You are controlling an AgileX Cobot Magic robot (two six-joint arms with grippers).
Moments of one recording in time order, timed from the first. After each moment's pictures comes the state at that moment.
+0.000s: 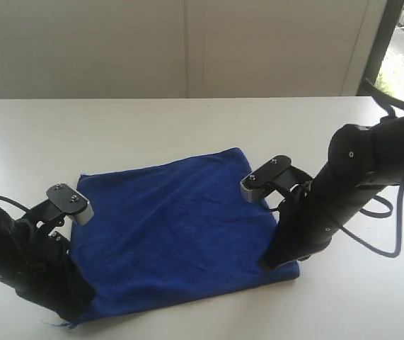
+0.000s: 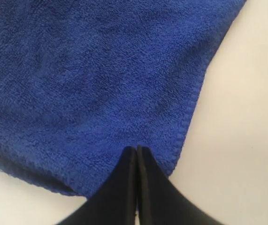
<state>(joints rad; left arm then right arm) -0.38 1.55 -0.62 -0.84 0.57 1.13 0.27 1.75 -0.91 0.26 0.56 -0.55</state>
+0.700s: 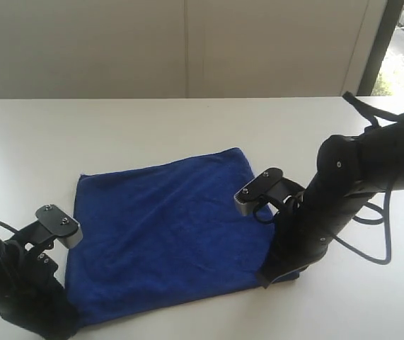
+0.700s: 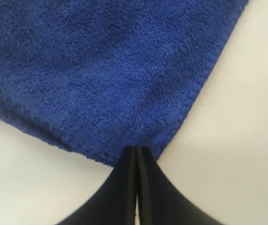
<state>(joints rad) -0.38 1.54 -0.55 -0.78 0.52 1.07 0.29 1.79 -0.91 0.23 0.57 -0.54</state>
